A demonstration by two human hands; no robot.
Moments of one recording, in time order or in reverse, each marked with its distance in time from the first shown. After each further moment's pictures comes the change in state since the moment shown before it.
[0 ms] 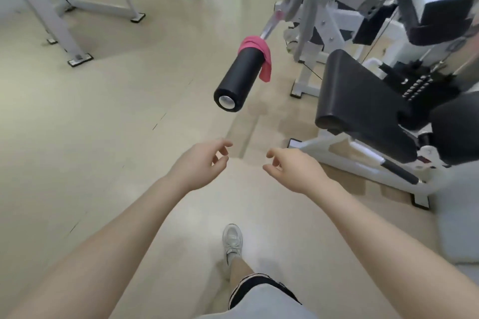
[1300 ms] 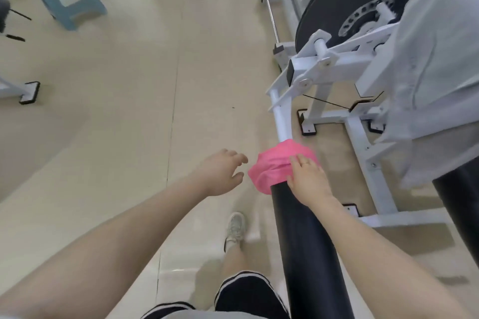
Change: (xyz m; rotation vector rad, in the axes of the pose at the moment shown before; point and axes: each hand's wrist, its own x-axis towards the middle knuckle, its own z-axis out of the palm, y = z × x) left_hand 0.857 -0.244 -0.206 0.416 -0.553 0.388; right_hand 0.806 0.101 -0.064 0.021 -0.018 0.613
